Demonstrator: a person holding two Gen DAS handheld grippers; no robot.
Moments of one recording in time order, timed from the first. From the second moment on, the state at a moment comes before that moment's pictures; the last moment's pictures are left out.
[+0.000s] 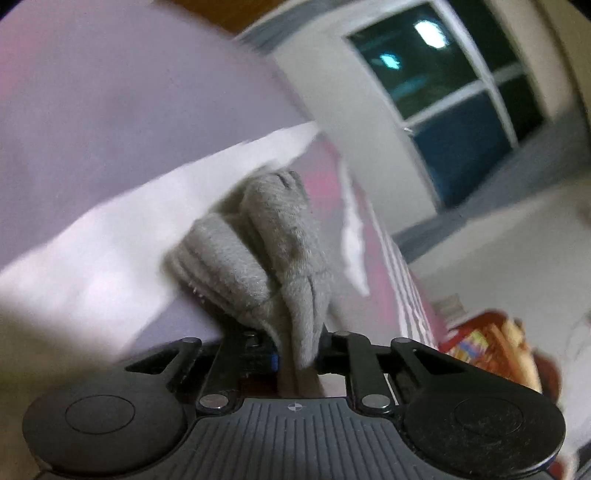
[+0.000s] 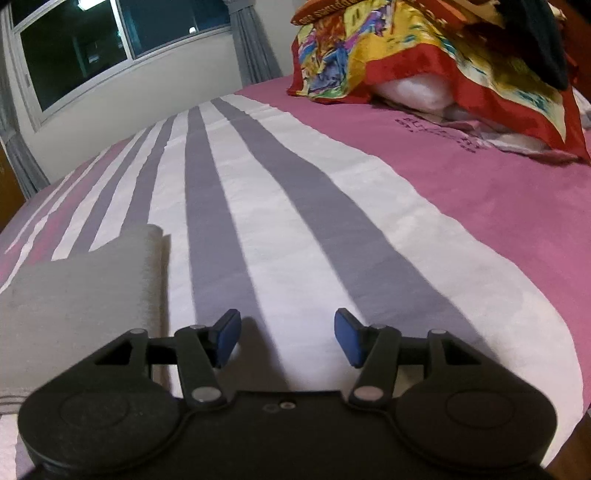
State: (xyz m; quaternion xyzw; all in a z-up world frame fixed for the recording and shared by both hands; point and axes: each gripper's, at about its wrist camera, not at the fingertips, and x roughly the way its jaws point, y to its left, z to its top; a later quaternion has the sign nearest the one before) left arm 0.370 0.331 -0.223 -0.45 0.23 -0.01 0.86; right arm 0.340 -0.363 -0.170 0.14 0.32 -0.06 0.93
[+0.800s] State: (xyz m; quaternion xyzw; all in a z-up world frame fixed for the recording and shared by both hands) left arm 0.432 -0.084 -0.105 0.00 0.32 -0.27 0.91; right arm 0.319 -0.400 -0.181 0.23 0.28 -0.02 0.93
